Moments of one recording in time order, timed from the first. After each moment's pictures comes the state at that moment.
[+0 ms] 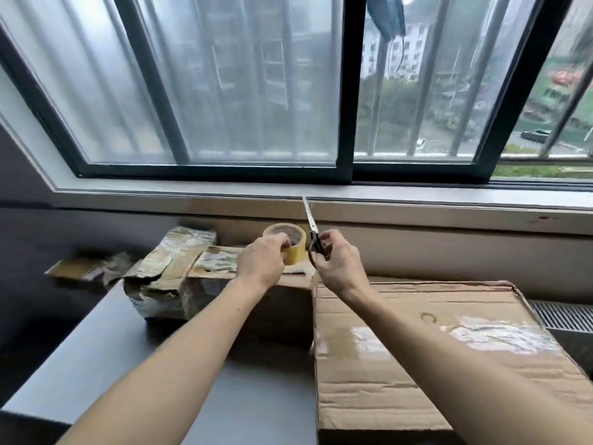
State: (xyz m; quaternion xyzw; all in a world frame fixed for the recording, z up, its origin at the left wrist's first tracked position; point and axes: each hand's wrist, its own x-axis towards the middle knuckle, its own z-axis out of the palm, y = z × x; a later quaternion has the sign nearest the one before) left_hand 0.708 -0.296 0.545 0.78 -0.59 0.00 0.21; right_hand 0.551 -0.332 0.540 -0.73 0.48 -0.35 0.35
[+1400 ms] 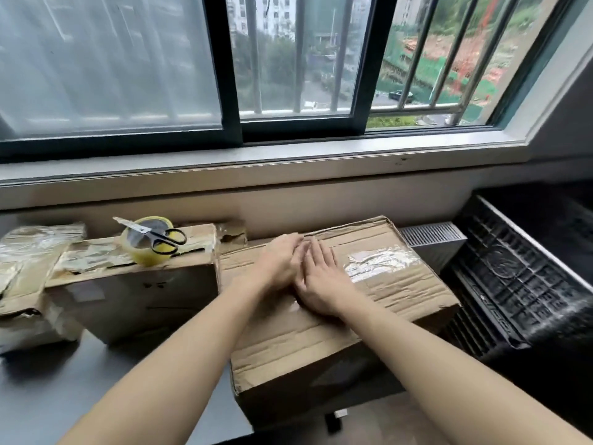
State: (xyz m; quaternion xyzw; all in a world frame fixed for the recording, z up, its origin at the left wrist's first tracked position) left_hand 0.542 -0.337 0.465 0.58 -0.76 -0.24 0.17; right_hand 0.409 -0.311 0.445 -0.78 0.61 0.01 0.16
